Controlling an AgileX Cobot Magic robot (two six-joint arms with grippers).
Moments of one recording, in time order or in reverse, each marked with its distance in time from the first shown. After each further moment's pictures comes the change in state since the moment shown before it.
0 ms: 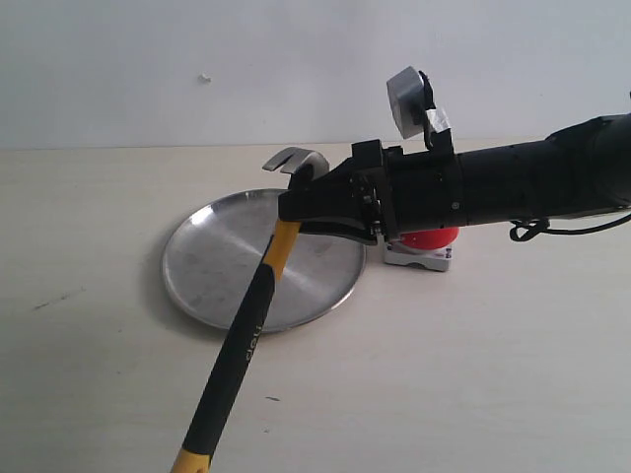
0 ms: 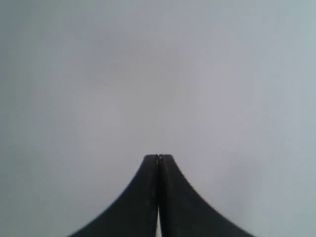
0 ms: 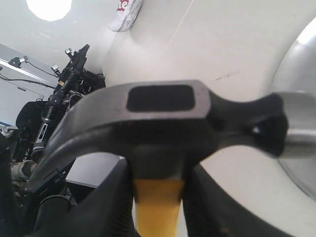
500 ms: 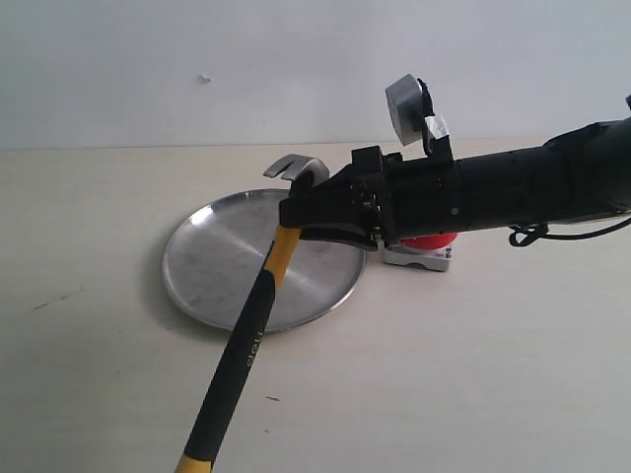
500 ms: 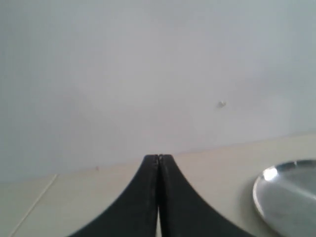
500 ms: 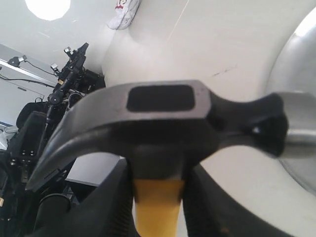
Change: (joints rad) left arm 0.000 0.001 0.000 -0.008 0.357 0.465; right arm 0.000 0.010 0.004 0.000 0.004 -0.002
